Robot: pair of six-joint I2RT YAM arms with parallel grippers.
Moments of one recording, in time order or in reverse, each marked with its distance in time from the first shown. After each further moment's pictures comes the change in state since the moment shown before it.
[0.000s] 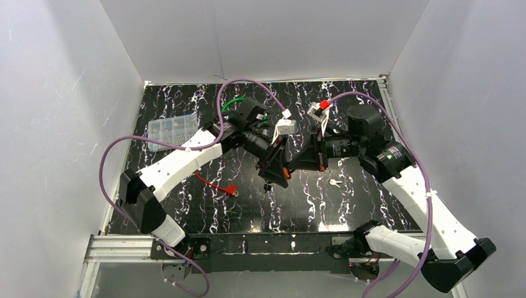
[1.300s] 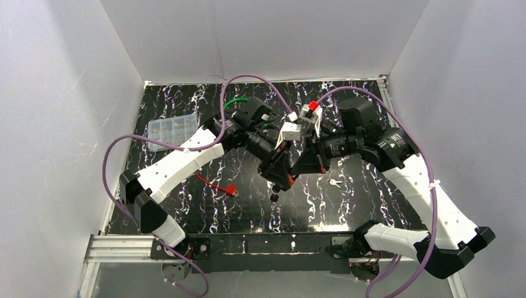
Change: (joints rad) left arm -0.067 0.016 0.131 -0.172 -0.071 0.156; right arm 0.065 0.109 0.250 -0.388 0.075 -0.167
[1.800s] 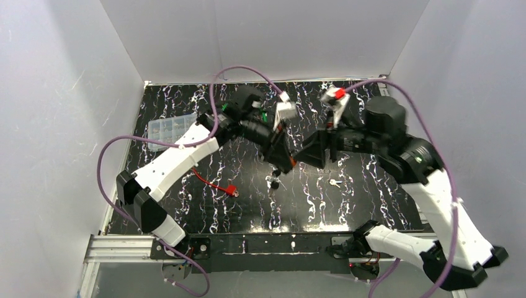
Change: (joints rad) left arm 0.062 -0.008 0.000 0.139 -0.044 -0.236; right arm -0.001 -0.075 0.043 0.137 0.194 0.082
